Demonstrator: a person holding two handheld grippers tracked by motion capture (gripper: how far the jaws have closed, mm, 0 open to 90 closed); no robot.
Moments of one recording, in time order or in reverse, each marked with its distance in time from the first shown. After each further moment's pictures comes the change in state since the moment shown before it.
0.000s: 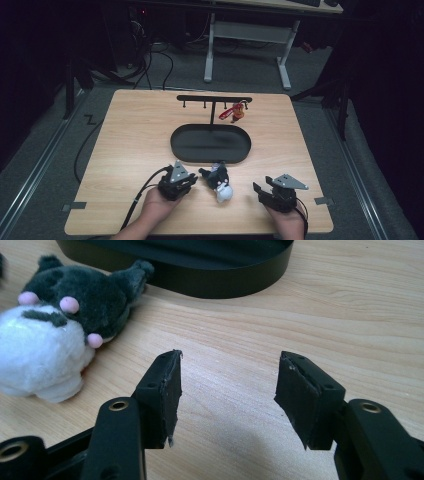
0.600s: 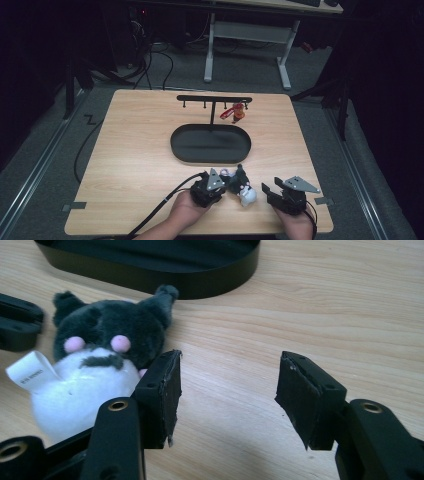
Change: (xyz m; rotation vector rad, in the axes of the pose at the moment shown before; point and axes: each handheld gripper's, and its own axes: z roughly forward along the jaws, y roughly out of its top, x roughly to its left) left arm -0.047 0.020 0.028 -0.002 -0.059 0.112; right arm -0.017 -0.006 -0.017 -0.020 -0.035 0.028
